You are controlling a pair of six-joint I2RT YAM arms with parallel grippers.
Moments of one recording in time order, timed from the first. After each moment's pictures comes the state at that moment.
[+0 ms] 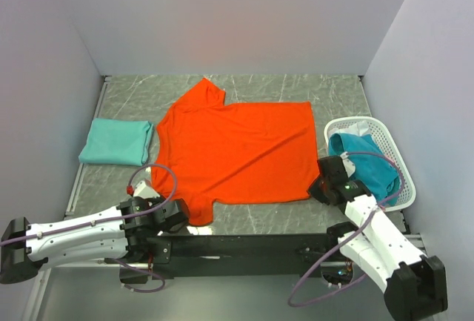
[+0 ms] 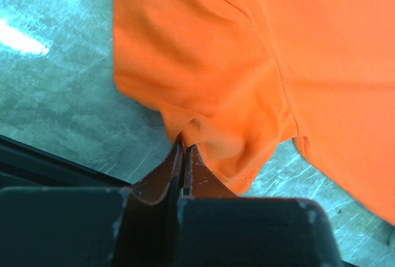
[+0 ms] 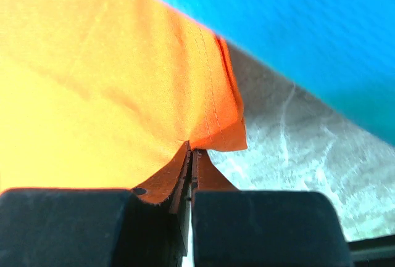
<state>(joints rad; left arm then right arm) -1.20 0.74 0.46 -1.04 -0.55 -1.96 0.27 0.82 0.43 -0.66 0.17 0.91</state>
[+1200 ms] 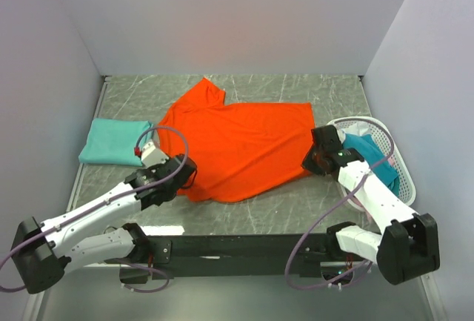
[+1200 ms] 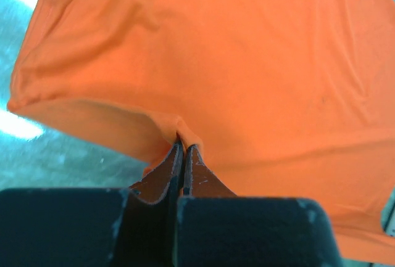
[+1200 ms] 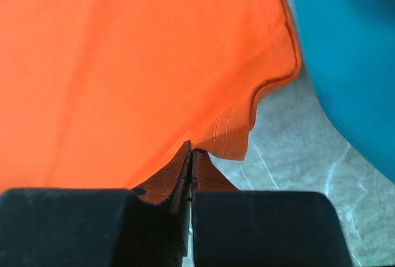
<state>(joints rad) -0.85 0.96 0.69 -0.74 -0.68 -1.46 0.27 1.11 0.73 -0.62 0.15 0.75</state>
